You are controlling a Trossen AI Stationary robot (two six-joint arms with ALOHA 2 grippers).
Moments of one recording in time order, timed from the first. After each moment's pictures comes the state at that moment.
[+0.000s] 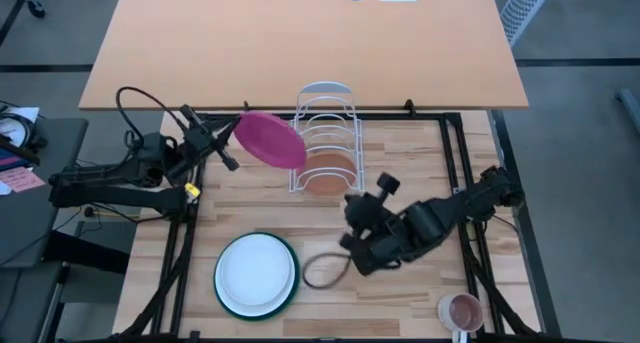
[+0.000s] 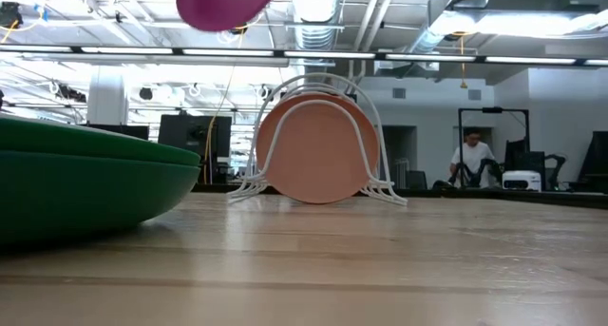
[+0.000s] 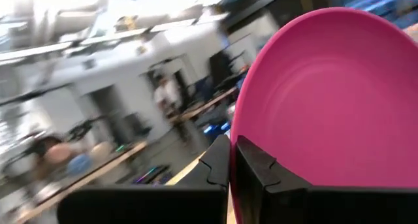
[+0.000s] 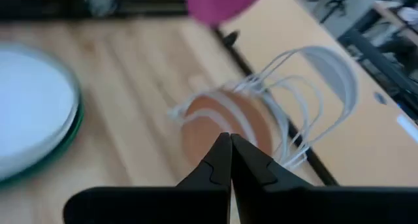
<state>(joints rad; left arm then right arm) 0.10 0.62 0.70 0.22 -0.67 0.60 0.46 1.85 2.03 -1.31 1.01 0.66</state>
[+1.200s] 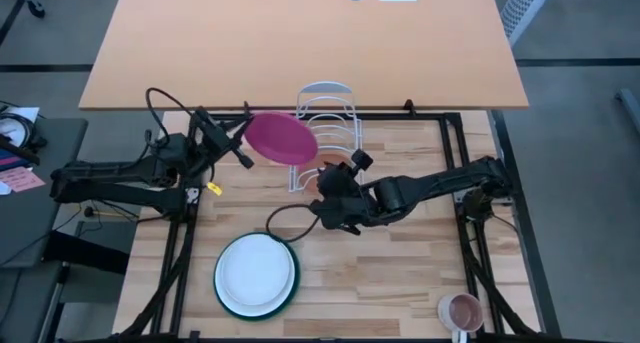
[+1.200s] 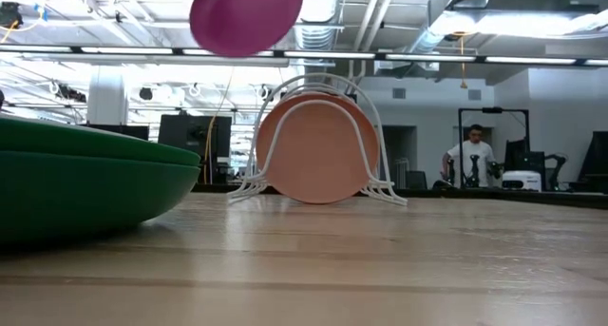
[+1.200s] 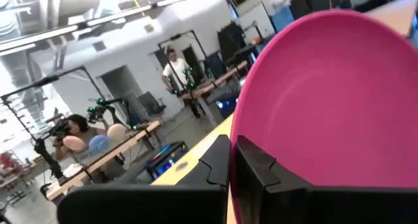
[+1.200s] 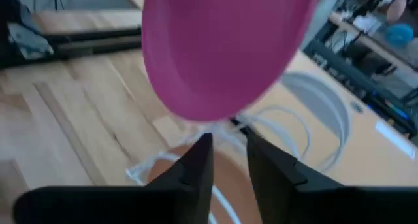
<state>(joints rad) 0.10 0.77 0.70 0.31 -0.70 0.60 0.26 1.85 1.84 -0.80 1.06 0.35</state>
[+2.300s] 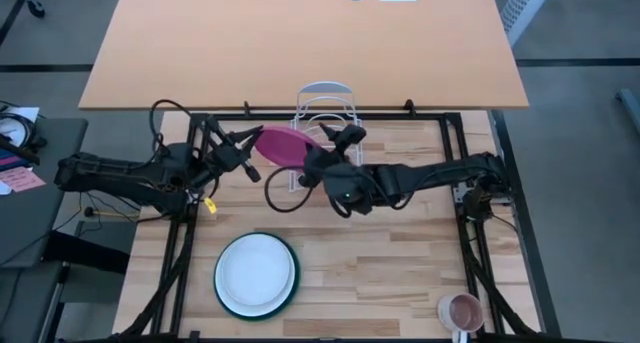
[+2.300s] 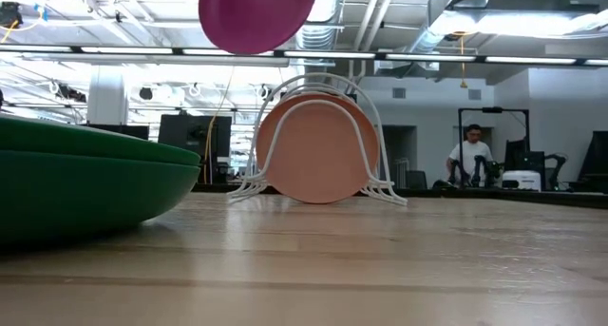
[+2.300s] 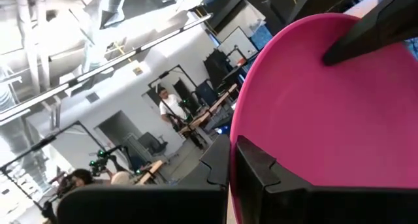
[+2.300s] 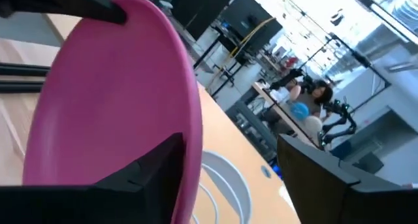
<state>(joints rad) -0.05 0.83 0.70 0.44 -0.72 0.86 0.17 1.85 1.84 -0.27 1.22 -0.40</state>
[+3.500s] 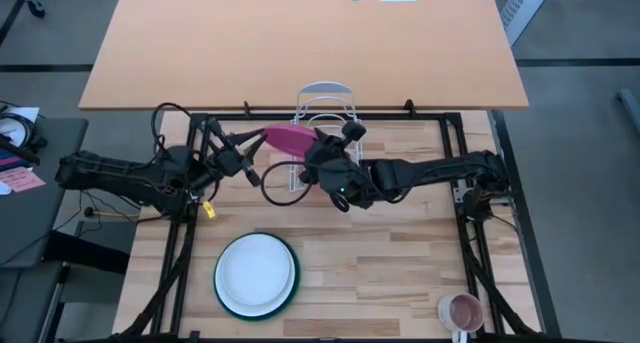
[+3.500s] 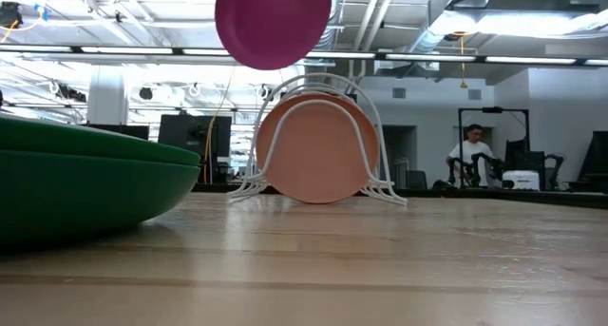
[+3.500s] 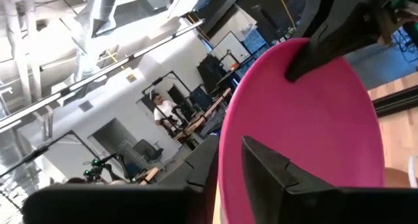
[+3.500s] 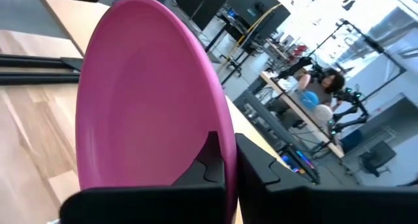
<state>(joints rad) -0.08 0.84 0.70 0.43 -0.71 0.88 0.15 1.85 1.84 -0.36 1.22 -0.31</state>
